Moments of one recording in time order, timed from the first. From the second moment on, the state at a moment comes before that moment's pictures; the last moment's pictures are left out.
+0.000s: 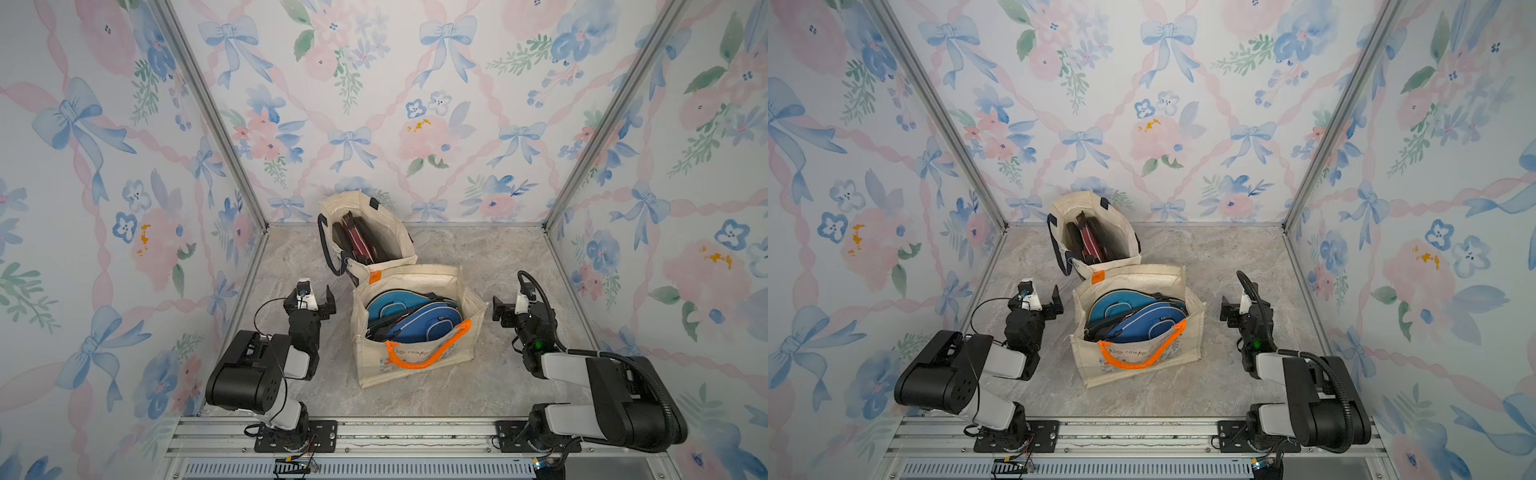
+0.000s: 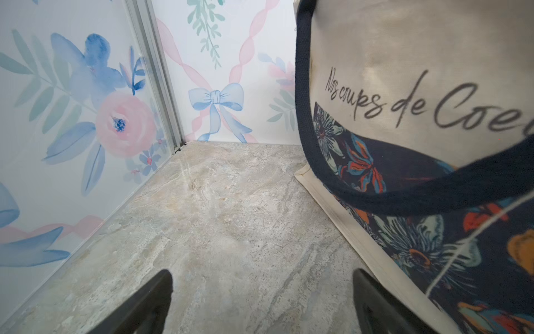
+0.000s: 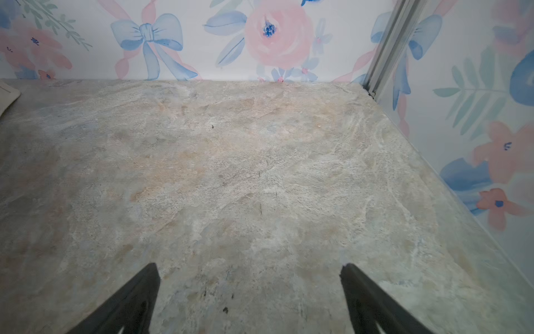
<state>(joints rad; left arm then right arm) -0.12 1.54 0.20 1.24 -0.25 0.00 0.04 1.52 0.39 0.79 0.06 0.00</state>
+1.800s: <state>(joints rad) -0.11 1.54 0.20 1.24 -0.18 0.01 0.04 1.52 0.39 0.79 0.06 0.00</state>
